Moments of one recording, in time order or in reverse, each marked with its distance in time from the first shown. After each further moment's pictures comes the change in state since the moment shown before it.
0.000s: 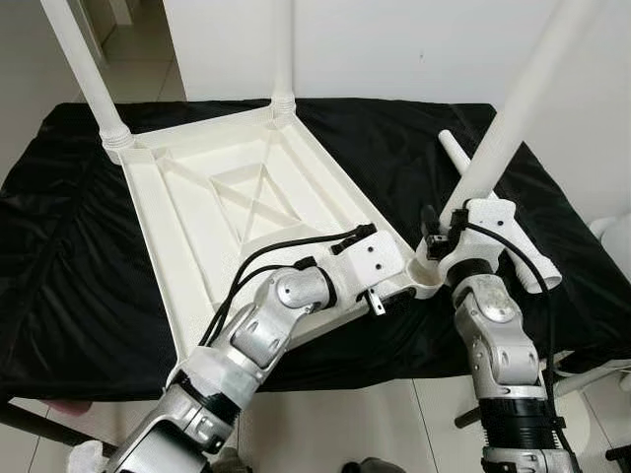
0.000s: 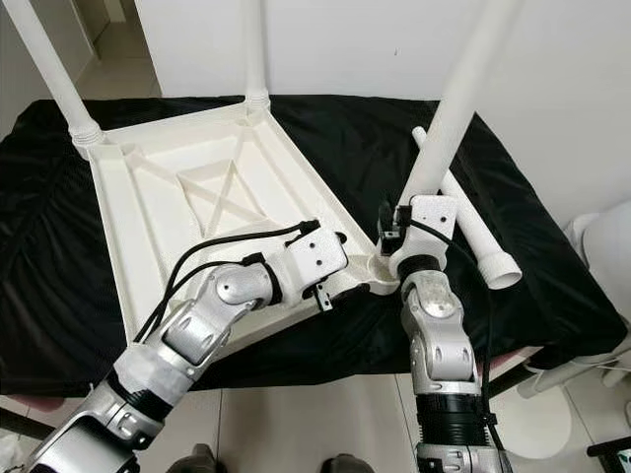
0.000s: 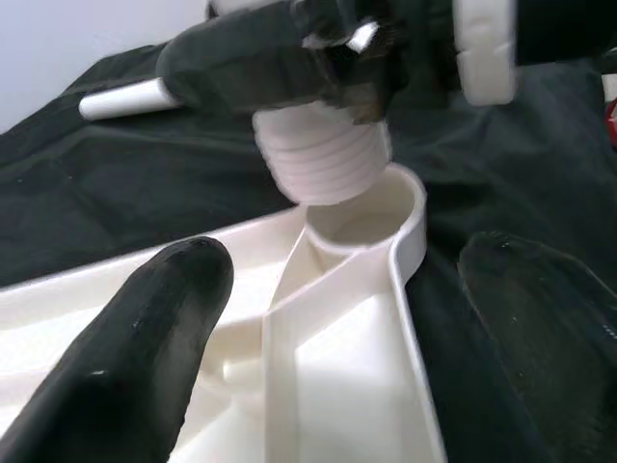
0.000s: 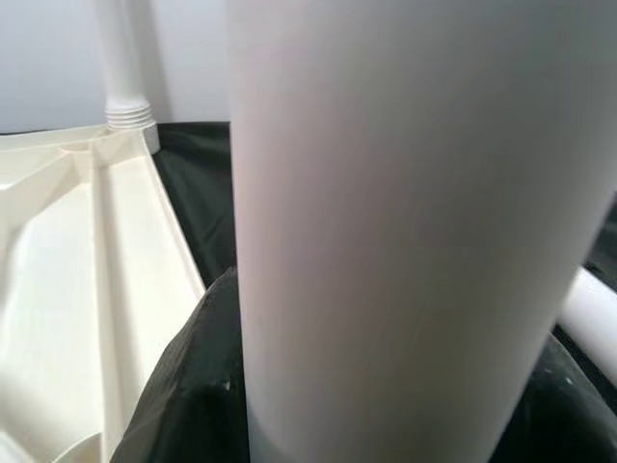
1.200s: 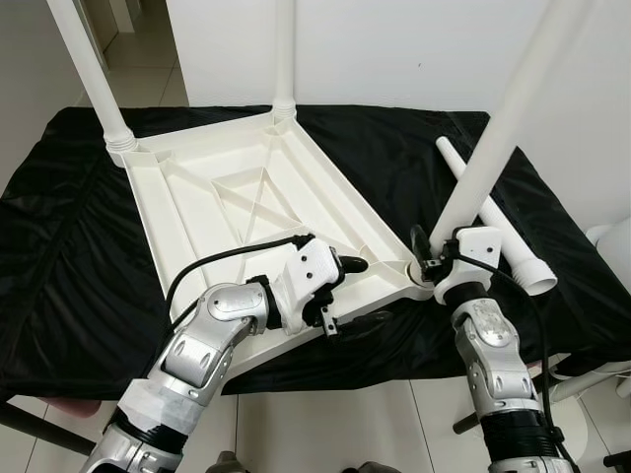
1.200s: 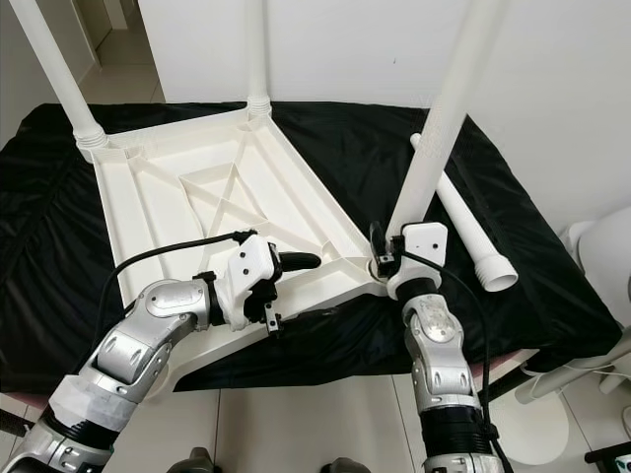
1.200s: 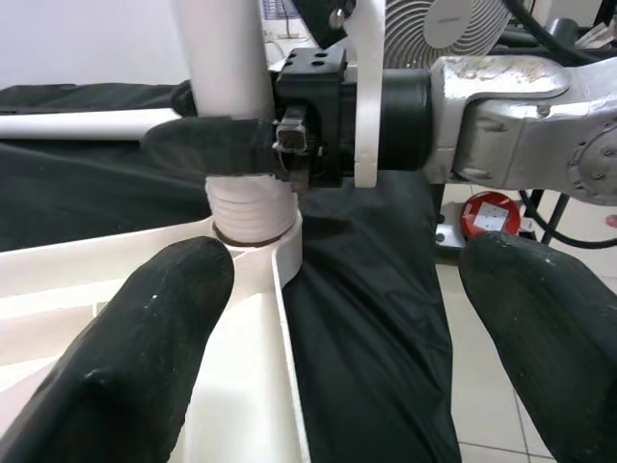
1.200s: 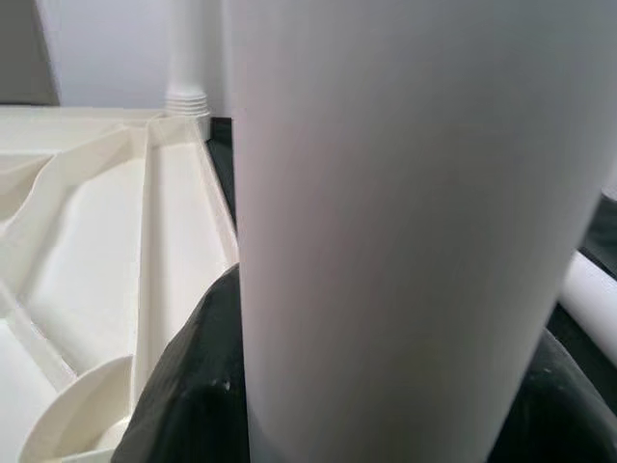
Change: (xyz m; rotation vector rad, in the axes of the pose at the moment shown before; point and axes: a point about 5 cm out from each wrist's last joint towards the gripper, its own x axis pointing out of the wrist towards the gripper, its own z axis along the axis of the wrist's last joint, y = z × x) left arm -0.054 -0.003 -0.009 -0.217 -0.166 -0.215; right arm -0.006 -0.003 -0.033 -0.080 -0.015 0.129
